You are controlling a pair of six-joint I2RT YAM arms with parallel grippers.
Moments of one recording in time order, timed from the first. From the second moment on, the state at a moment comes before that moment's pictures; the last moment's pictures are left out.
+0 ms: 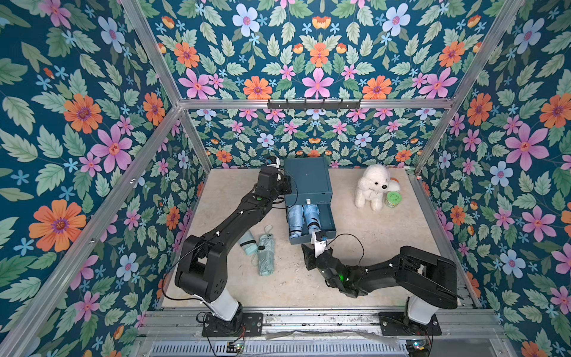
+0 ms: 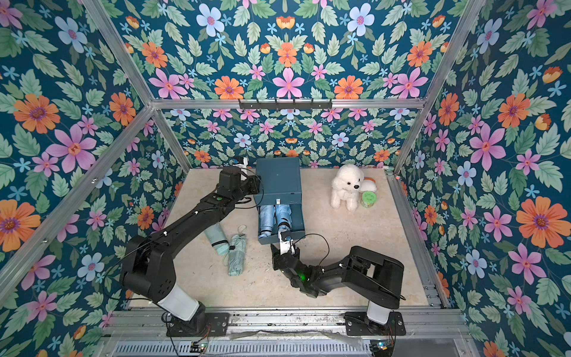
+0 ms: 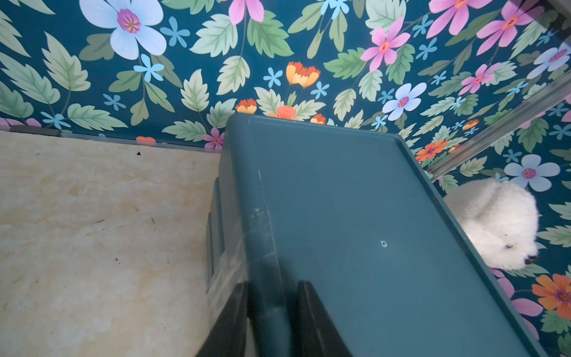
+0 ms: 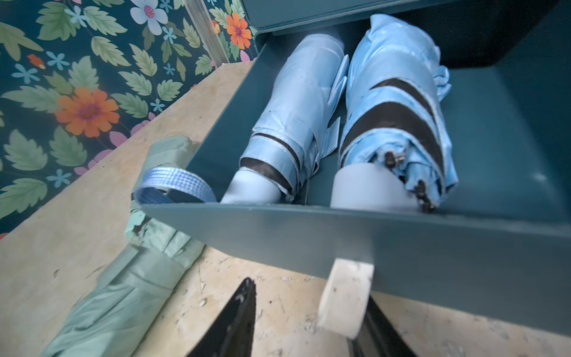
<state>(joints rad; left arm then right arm) -0.43 1.62 1.22 -0.05 -0.01 -0.39 1.18 1.74 0.61 0.74 0.60 0.47</state>
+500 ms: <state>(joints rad) -0.43 1.63 1.22 -0.06 0.02 -0.39 1.08 1.82 0.71 0.88 0.59 0.36</state>
